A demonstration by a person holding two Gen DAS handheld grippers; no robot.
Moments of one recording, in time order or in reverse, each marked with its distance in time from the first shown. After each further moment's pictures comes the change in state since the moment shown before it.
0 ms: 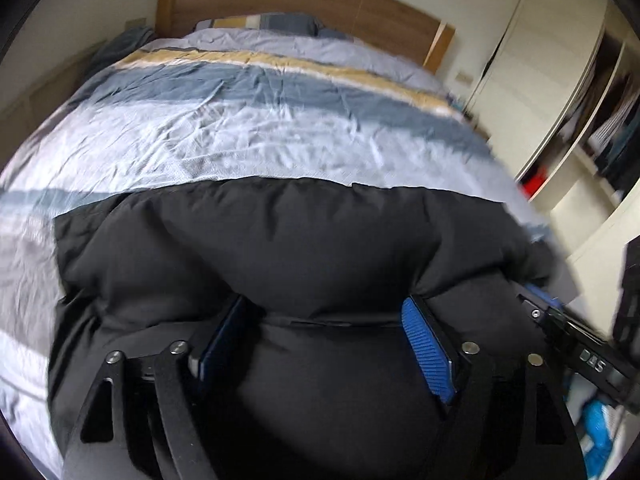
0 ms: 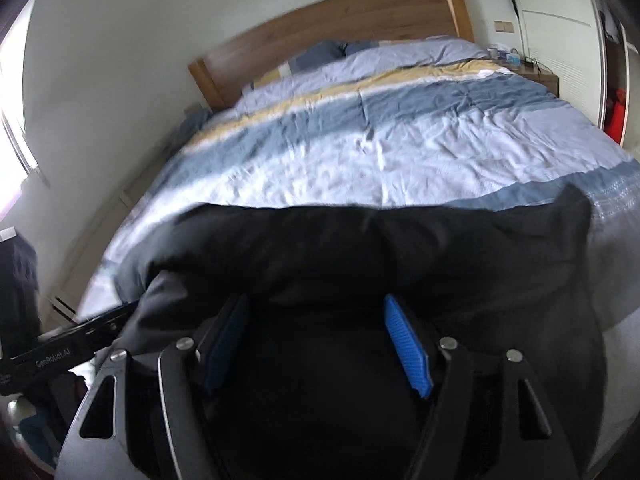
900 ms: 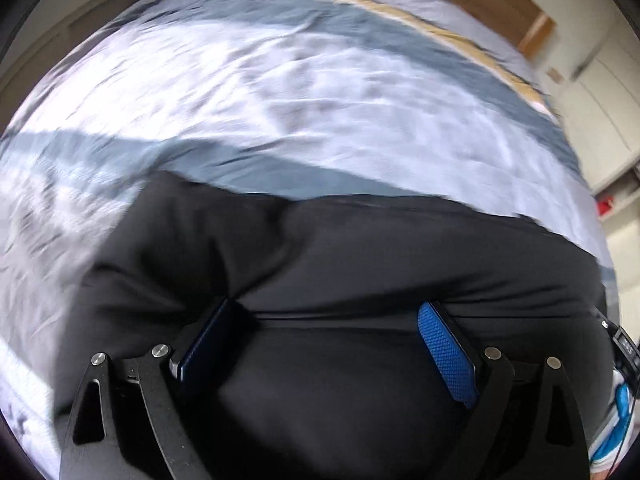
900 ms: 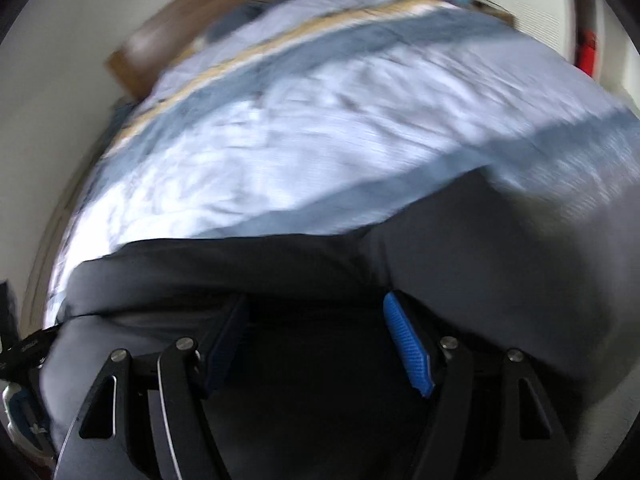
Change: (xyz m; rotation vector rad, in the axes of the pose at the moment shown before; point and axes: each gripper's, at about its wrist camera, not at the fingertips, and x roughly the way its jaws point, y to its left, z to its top) left arm 0.086 0.125 0.039 -0.217 0.195 0.167; right arm 0.083 -0.163 0.034 0.197 0.166 -0.164
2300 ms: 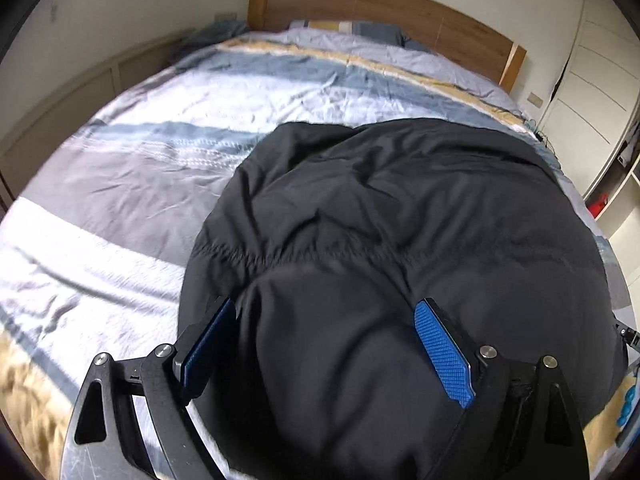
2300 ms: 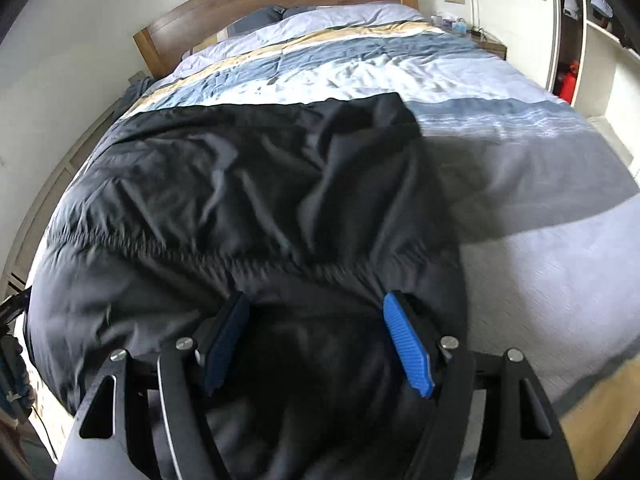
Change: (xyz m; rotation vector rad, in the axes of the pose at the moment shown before) left arm -0.130 0.035 -0.188 0.049 -0.287 0.031; right arm -0.134 -0.007 -0.155 -0.161 -0.065 -0.017
